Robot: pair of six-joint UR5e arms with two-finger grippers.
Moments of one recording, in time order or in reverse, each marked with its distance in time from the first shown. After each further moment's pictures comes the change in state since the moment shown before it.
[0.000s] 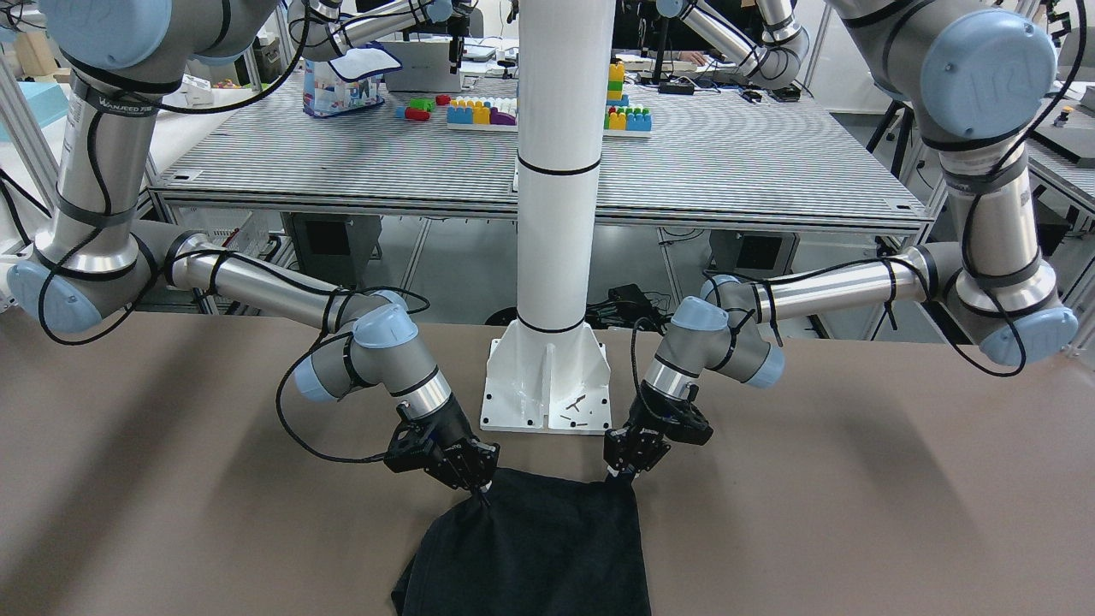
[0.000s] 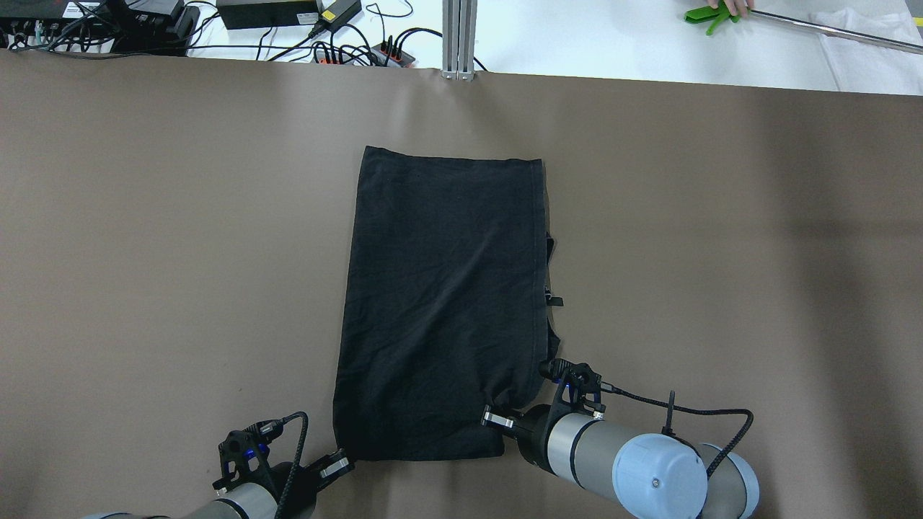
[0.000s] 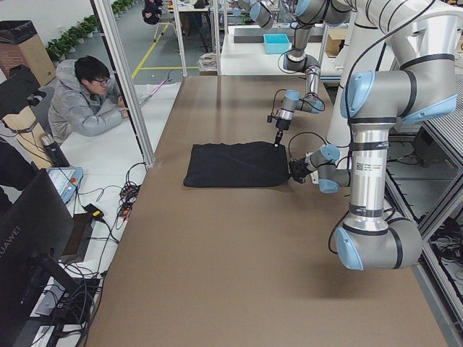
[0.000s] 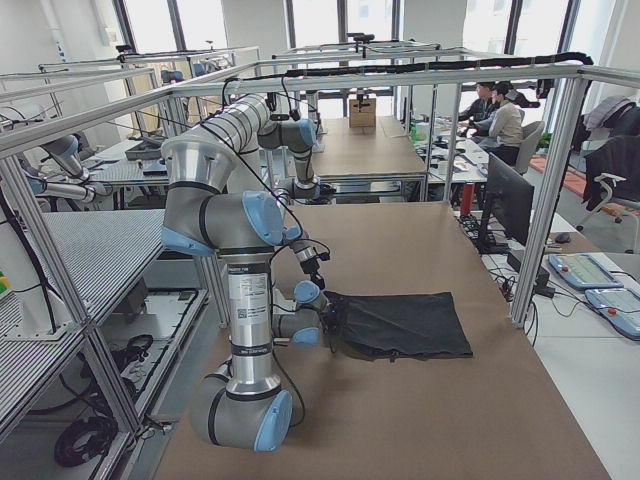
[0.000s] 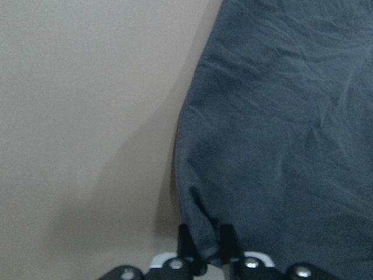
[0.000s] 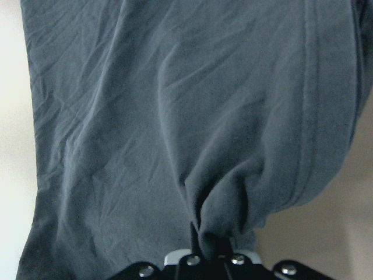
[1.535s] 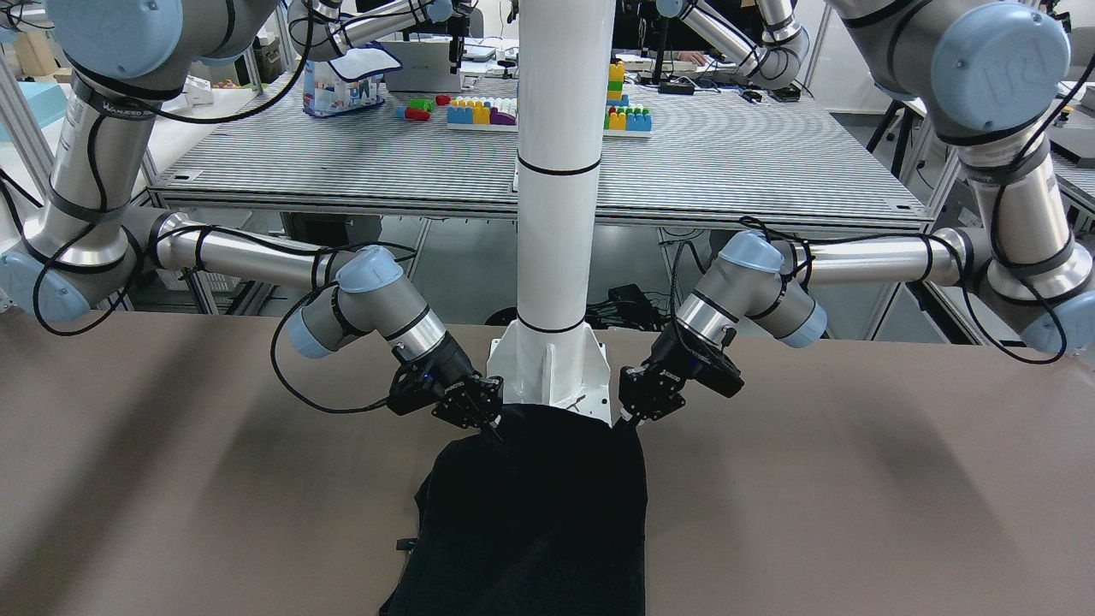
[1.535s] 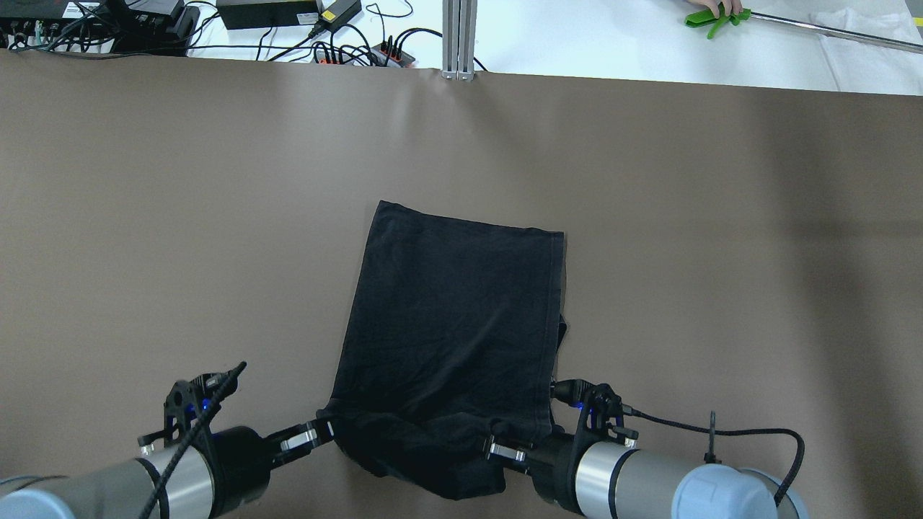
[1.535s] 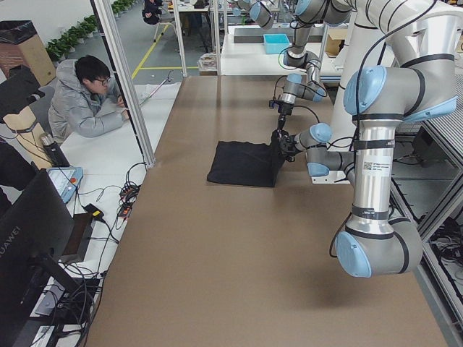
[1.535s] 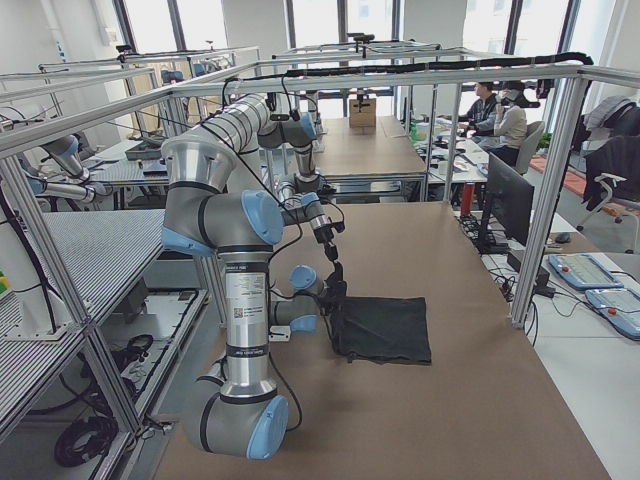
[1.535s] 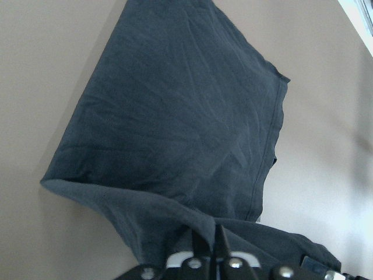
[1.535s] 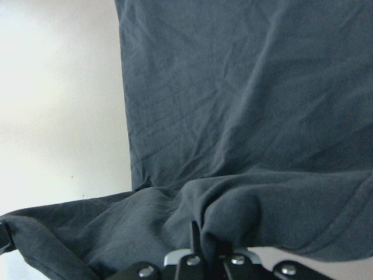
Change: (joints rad) left arm -0.224 0.022 -0.240 0.029 -0.258 0.173; right arm 0.045 -0.058 0.196 -0.014 0.051 0.009
